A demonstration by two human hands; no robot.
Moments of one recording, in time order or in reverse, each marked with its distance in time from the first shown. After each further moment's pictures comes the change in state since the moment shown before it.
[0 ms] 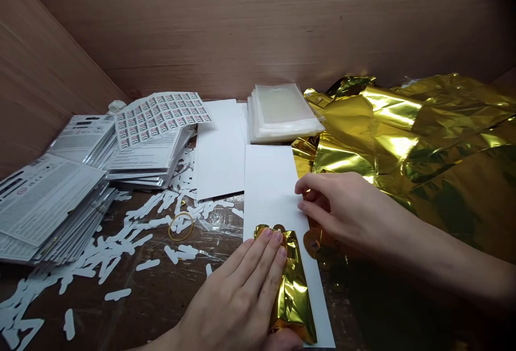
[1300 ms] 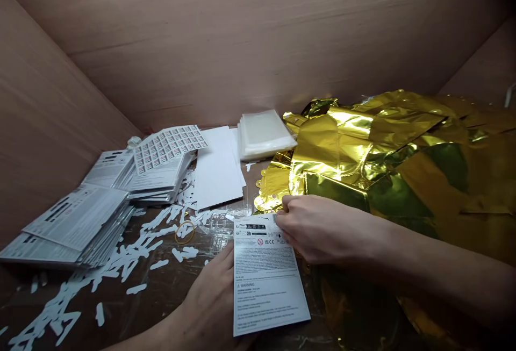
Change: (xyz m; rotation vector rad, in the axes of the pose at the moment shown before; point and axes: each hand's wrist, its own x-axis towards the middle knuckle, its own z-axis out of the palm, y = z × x) left_hand 0.019 0.002 -0.034 -0.347 -0.084 0.075; right_hand -0.015 -0.024 -0.016 -0.311 -0.269 -0.377
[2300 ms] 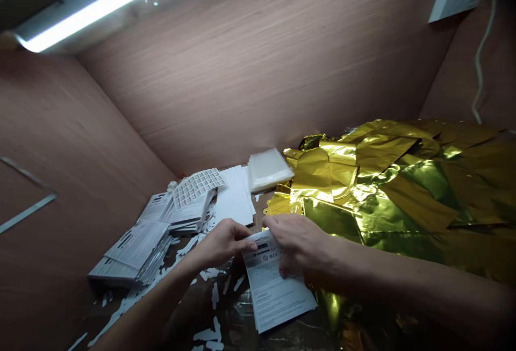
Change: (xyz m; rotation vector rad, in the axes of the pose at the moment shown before) left_hand 0.037 -0.064 -0.062 -0.581 -0.174 -0.691; right_hand 0.009 -0.007 0.015 0.323 0.295 0.109
